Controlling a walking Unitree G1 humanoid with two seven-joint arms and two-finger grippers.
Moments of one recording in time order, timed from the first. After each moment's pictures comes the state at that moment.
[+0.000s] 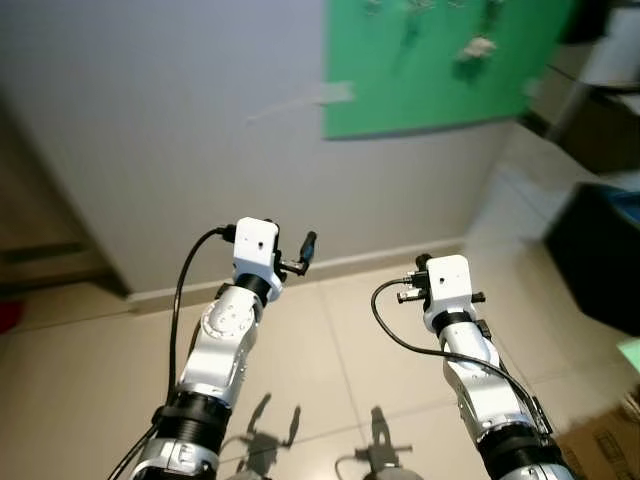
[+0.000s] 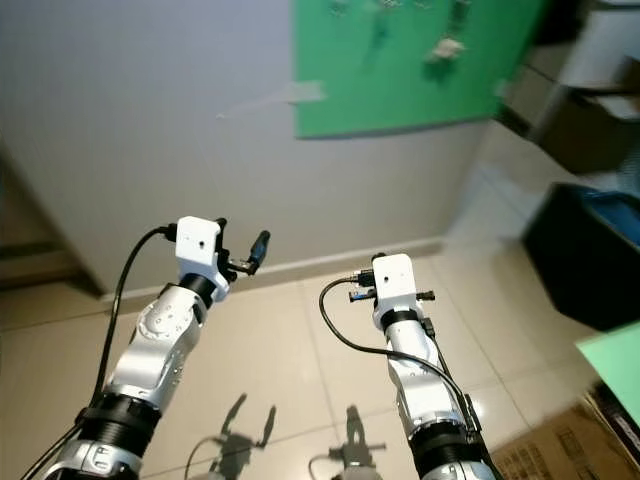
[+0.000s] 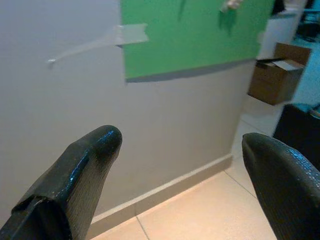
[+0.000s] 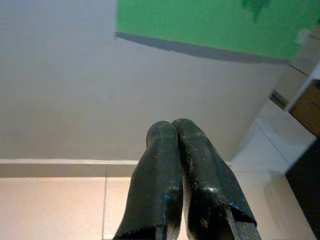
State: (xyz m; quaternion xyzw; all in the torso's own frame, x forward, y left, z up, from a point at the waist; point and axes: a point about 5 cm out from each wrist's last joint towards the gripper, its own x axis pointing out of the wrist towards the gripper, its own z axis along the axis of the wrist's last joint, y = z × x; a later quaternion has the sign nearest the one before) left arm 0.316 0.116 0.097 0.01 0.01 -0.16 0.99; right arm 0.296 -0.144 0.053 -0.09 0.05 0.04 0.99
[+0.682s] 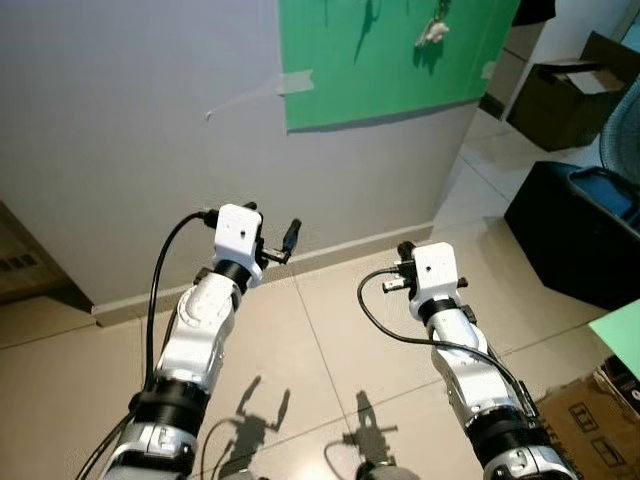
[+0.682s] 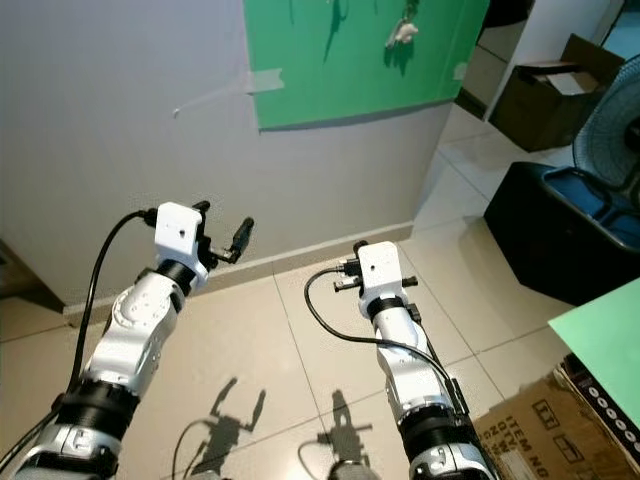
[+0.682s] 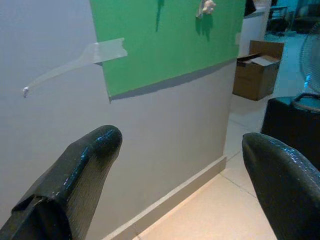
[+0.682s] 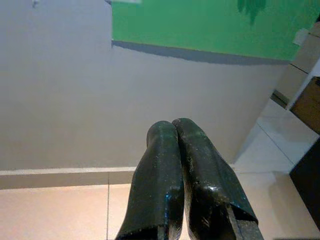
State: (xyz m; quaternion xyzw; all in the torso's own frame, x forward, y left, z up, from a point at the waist) left arm 0.326 0.139 0.109 0.06 -0.02 -0.16 0.98; right arm 0.307 -0.127 0.065 -0.08 0.02 0.08 0.99
